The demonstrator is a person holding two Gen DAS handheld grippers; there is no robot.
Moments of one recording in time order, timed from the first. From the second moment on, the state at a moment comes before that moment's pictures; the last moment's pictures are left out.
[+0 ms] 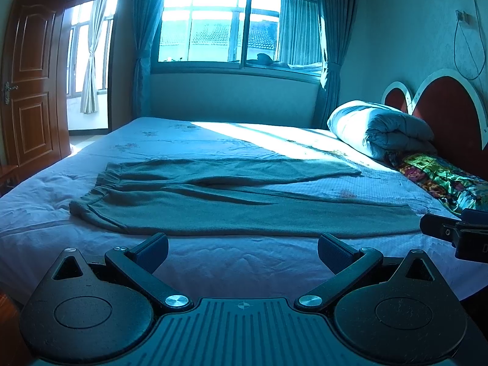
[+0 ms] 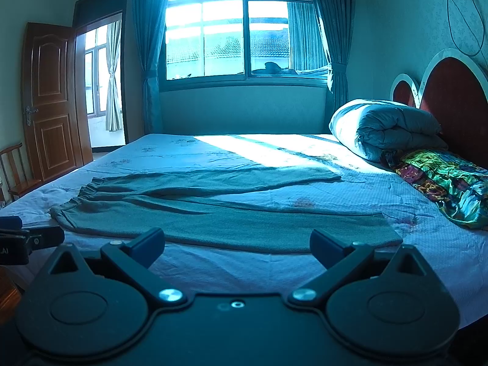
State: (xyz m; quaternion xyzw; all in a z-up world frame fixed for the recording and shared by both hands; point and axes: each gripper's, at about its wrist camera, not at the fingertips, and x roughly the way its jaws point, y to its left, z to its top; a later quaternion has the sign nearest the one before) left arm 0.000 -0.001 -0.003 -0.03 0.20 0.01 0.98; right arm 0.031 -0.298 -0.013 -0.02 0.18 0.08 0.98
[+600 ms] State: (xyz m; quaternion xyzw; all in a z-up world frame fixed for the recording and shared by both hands) left arm 0.003 -0.003 -0.004 -0.03 0.21 0.01 0.98; right arm 0.031 -0.295 -0.012 -0.02 0.18 0.08 0.98
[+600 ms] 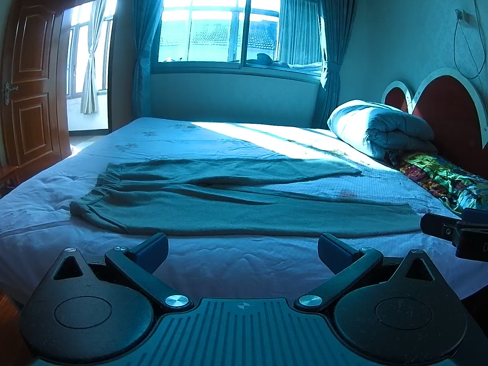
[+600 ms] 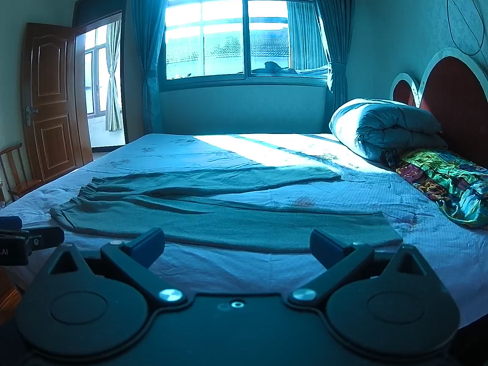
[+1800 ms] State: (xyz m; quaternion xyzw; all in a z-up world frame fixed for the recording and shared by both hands) left arm 0.005 -0.005 -0.006 -0.03 0.21 0.01 0.98; right arm 0.031 -0.293 -0.017 -0.02 0.18 0.09 0.98
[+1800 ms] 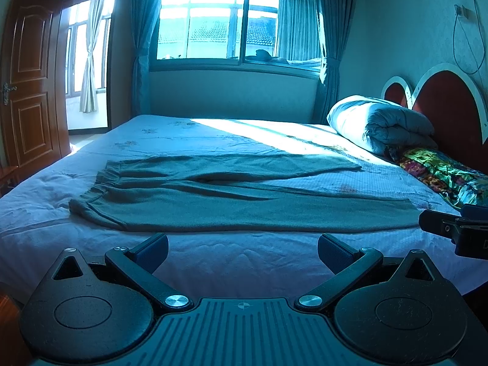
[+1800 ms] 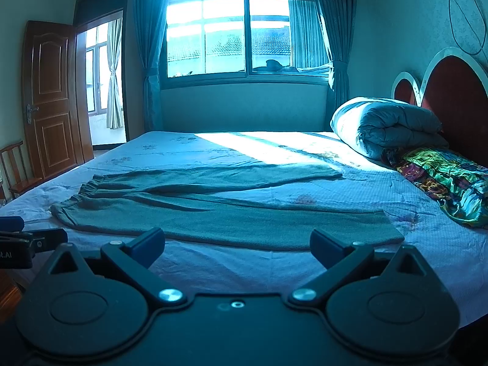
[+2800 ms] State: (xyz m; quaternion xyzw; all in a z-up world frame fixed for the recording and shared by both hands) left arm 0.351 0.298 -0.021 -0.02 0.28 0.11 0.95; right arm 0.385 -0.246 -0.005 -0.05 0.22 0.15 0.96
